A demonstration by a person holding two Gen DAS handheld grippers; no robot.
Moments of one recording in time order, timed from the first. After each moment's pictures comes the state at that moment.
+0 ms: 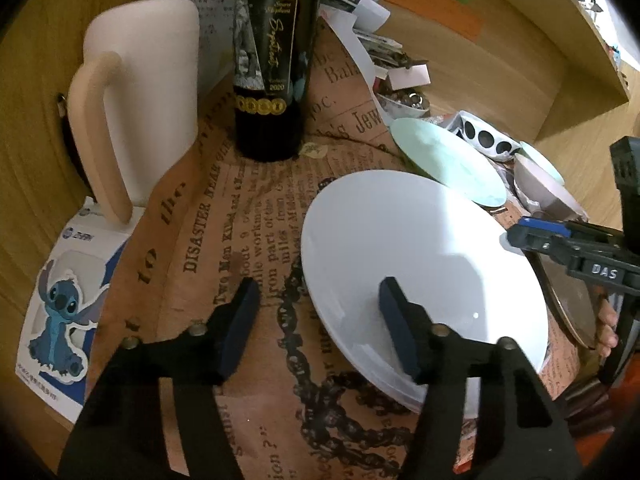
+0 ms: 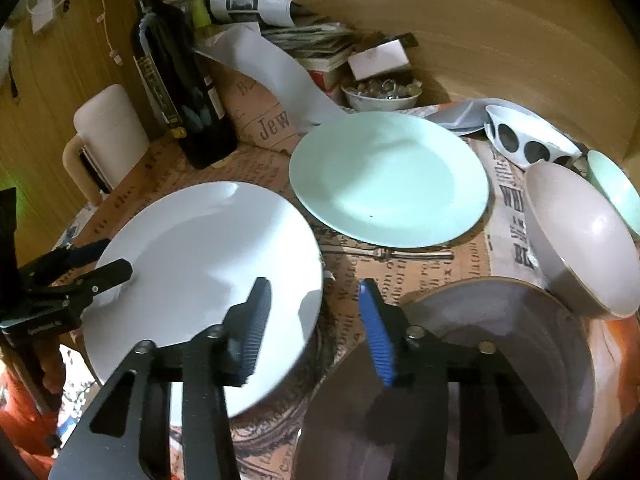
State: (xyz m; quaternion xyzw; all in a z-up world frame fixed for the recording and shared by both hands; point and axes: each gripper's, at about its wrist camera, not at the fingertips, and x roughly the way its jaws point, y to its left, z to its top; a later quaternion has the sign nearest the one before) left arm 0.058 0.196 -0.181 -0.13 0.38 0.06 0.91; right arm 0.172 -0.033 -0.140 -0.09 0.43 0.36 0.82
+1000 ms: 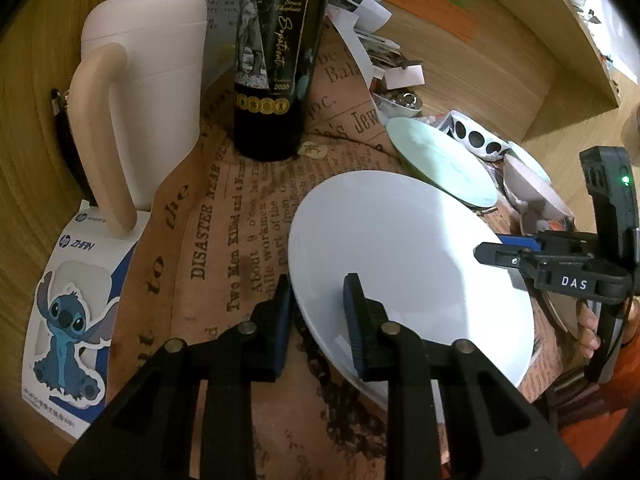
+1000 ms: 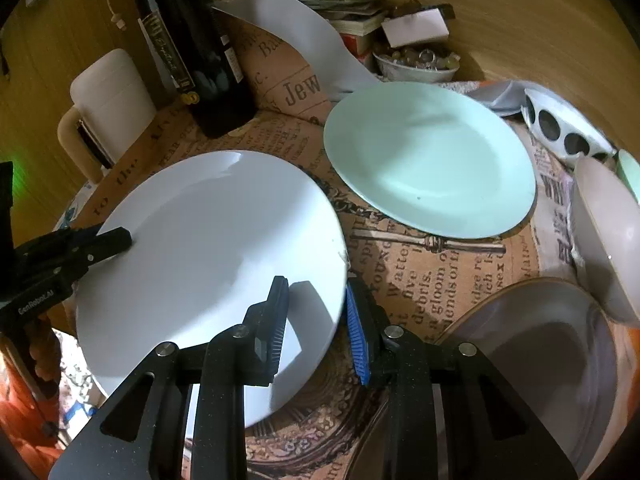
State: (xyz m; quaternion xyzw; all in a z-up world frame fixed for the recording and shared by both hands) left arm 0.055 0.216 -0.177 -0.14 0.39 0.03 0.91; right arm 0.174 -0.008 -0.151 -0.10 0.47 0.38 0.79
